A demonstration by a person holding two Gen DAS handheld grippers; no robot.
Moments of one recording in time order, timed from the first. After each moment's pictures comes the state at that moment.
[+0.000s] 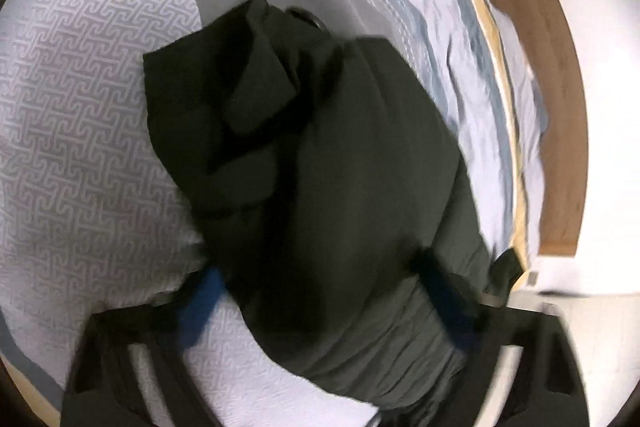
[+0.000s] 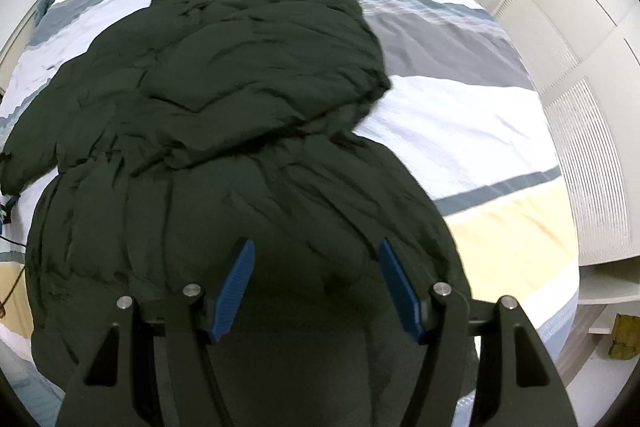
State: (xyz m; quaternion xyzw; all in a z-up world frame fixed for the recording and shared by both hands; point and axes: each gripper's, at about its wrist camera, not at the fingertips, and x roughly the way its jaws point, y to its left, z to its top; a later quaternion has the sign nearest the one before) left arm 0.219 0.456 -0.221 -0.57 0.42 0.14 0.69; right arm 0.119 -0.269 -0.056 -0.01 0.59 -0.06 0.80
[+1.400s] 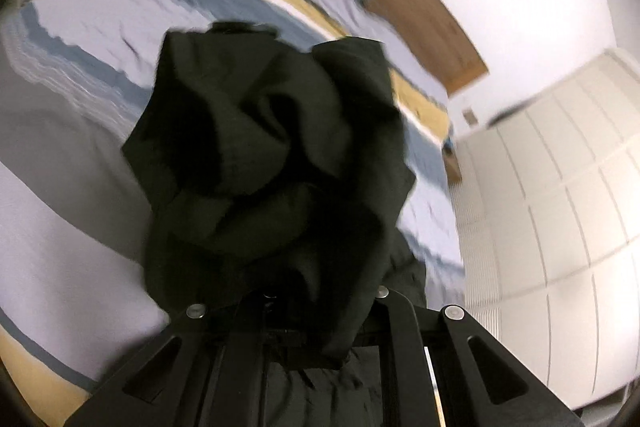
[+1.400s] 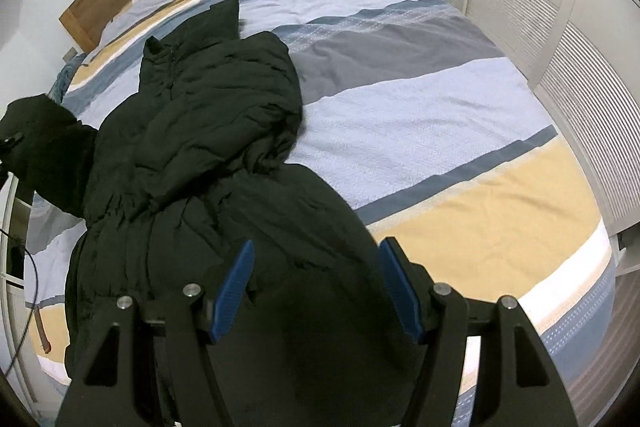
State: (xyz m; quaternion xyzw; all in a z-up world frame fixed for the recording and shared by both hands) left arm 0.279 0.152 -0.001 -0.33 0.44 -0.10 0.83; right arm 0.074 -0.406 -0.037 0.12 0.52 -0.03 0.84
